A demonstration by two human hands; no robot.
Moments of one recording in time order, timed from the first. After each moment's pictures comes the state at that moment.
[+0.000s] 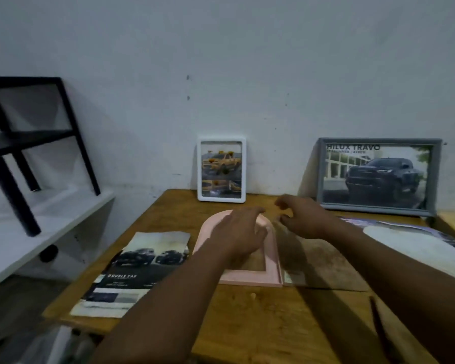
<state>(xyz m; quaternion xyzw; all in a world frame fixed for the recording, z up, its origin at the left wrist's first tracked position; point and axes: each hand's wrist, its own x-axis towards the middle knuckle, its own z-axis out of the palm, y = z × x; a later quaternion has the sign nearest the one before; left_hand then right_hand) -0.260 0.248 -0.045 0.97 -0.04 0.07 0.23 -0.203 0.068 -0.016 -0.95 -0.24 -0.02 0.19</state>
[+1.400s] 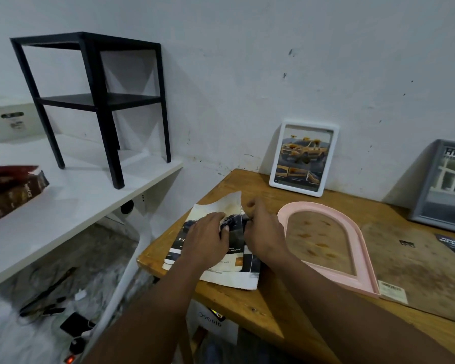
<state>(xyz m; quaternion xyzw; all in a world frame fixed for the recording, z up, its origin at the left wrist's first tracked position) -0.364 0.452 -0.127 0.94 0.18 0.20 0.23 -0.307 0.316 -0.079 -0.89 -0.27 -0.02 0.37</state>
